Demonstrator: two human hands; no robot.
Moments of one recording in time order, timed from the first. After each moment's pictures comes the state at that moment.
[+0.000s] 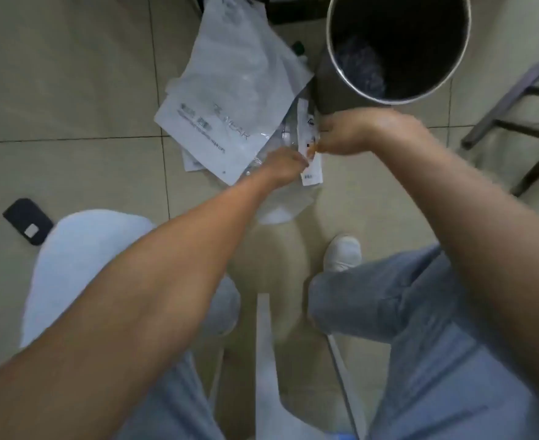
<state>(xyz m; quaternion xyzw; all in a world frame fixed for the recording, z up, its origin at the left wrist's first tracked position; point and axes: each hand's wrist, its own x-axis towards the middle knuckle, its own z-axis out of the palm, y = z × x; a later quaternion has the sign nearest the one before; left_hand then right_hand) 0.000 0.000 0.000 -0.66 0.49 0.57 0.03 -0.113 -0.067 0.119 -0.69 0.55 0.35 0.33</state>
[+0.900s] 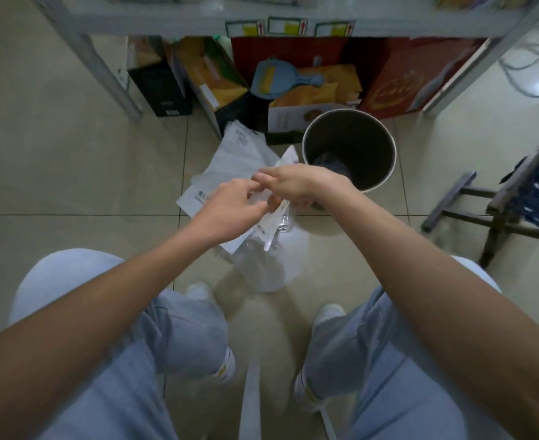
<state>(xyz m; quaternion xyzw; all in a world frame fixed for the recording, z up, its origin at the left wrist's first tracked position) 0.062 0.040 0.230 -0.69 0.59 0.41 -0.13 -0.074 -0.044 0.233 -0.71 0.51 0.15 0.46</state>
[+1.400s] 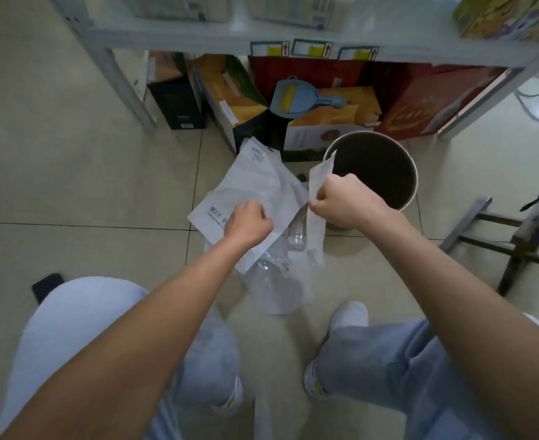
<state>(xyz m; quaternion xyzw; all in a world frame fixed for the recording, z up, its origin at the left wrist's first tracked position) 0.083 -0.009 0.116 -0.78 0.51 0.36 -0.08 -0.088 -0.058 0.215 -0.72 0.61 0.11 0.31</state>
